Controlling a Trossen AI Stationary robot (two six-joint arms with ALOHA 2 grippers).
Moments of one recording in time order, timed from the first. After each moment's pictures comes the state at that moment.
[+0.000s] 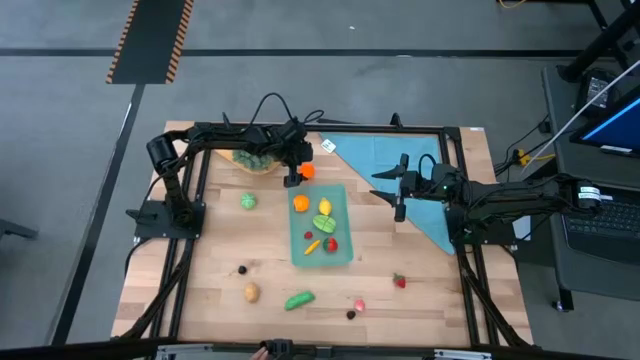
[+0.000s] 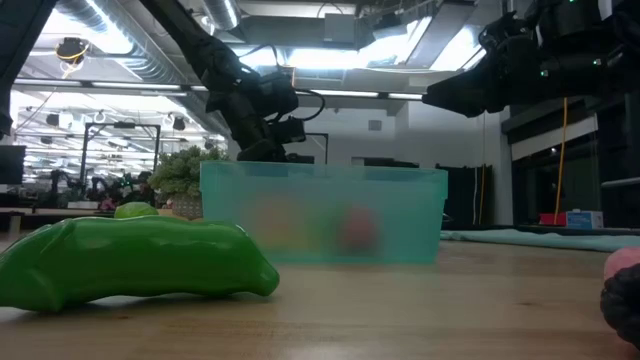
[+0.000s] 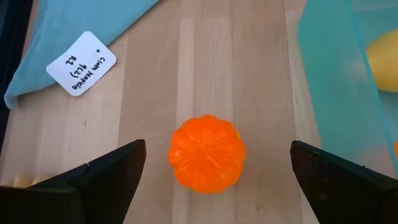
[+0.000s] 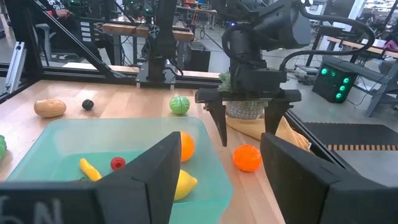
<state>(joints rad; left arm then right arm) 0.55 1.80 1.11 -0.32 0.22 0.48 -0.22 0.93 0.24 0.61 -0.07 -0.13</state>
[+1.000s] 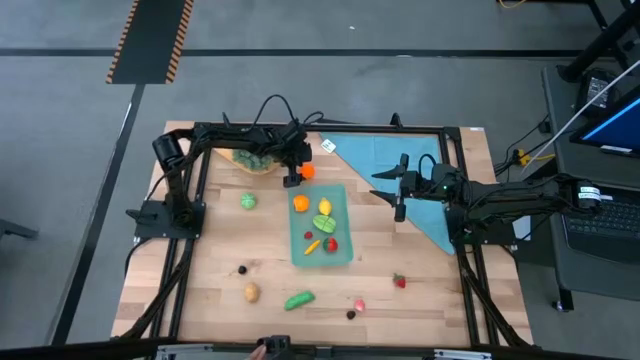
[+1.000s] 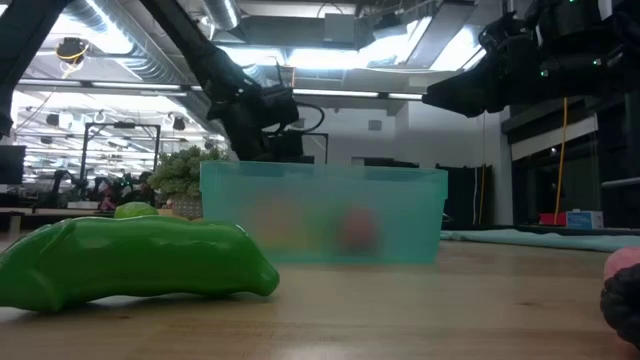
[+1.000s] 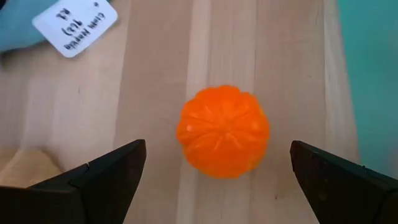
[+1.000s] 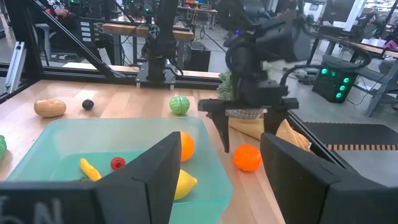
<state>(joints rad) 0.56 1.85 1.11 -0.33 0.17 0.45 -0.22 0.93 0.24 0.61 -0.07 -0.13</state>
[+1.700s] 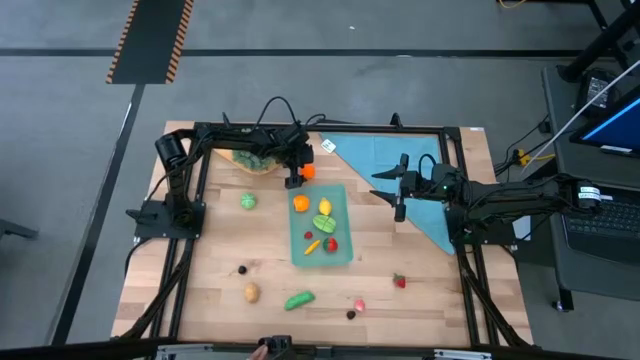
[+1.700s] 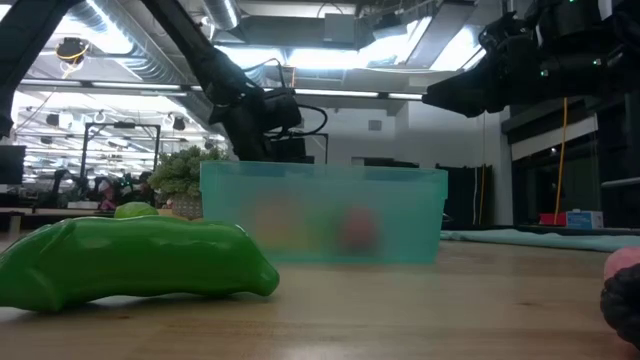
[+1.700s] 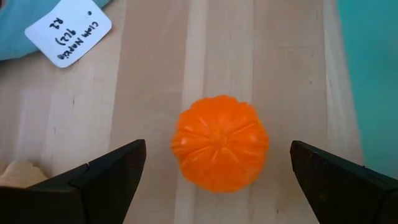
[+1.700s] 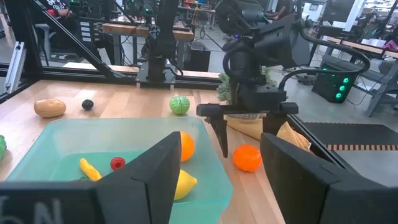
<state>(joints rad) 0.55 1.87 1.11 -0.30 0.17 0.46 -0.22 0.93 0.24 0.61 -0.07 -0.13</state>
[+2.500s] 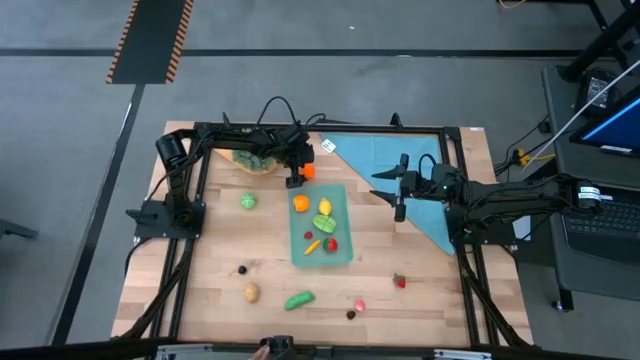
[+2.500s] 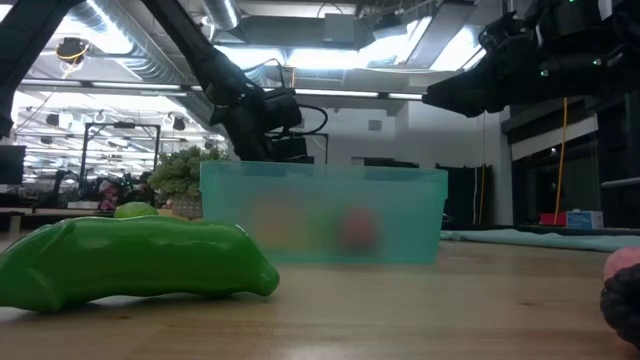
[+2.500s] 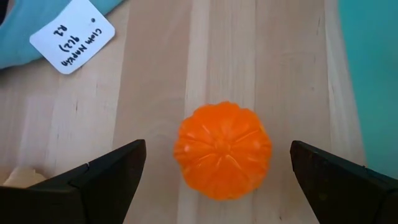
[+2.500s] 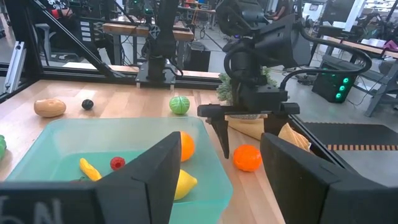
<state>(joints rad) 0.55 1.88 1.11 -0.28 0.17 0.46 -0.22 0.93 0.24 0.61 -0.07 -0.13</state>
